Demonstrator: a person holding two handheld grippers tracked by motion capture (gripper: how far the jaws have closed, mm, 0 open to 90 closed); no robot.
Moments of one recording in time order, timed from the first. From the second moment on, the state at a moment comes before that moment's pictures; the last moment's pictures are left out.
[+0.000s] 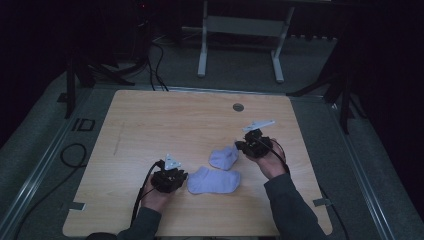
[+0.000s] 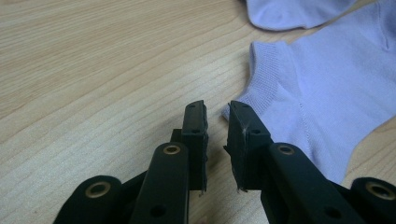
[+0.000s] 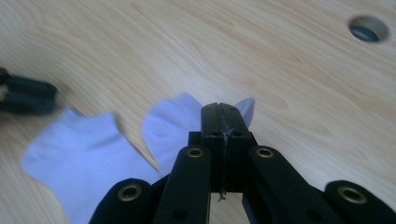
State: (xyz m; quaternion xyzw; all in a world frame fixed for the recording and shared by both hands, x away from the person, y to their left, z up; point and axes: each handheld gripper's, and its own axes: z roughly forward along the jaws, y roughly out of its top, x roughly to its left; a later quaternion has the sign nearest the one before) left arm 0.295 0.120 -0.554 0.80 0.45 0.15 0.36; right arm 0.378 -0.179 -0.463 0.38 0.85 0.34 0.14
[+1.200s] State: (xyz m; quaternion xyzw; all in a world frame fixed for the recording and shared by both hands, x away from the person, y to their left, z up) left arm 0.294 0.119 -0.555 0.81 0.45 0.14 0.35; right arm 0.384 -0.185 -0.481 0.35 0.87 0.32 0.14
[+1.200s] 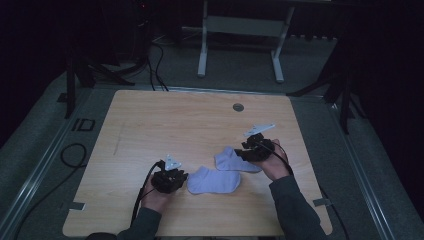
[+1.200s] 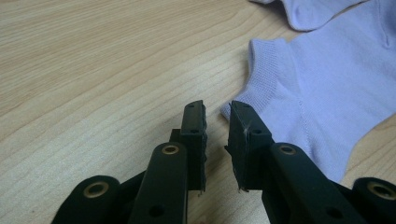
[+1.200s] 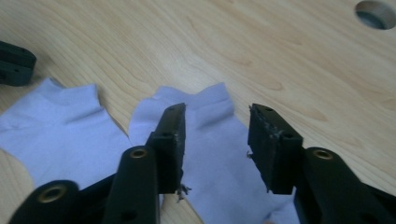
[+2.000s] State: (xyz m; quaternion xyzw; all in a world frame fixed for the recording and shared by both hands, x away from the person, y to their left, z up) left arm 0.295 0.117 -0.556 0.81 0.45 0.14 0.35; right arm 0.401 -0.155 -0.522 0.28 0.91 0.28 0.11
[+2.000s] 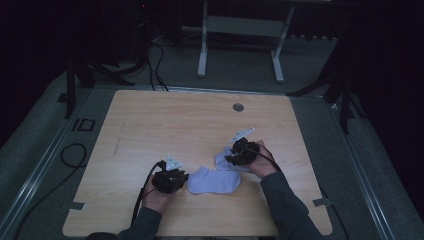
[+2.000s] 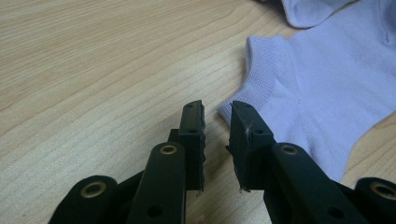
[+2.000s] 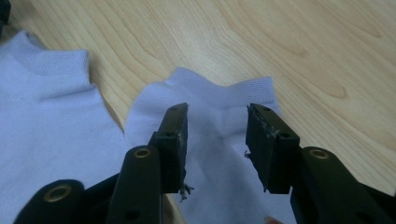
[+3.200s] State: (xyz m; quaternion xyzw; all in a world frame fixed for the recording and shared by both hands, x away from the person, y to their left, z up) left arm 0.294 0.115 -0.557 0.81 0.45 0.14 0.35; right arm 0.406 -0.158 -0.534 0.33 0.90 0.27 0.12
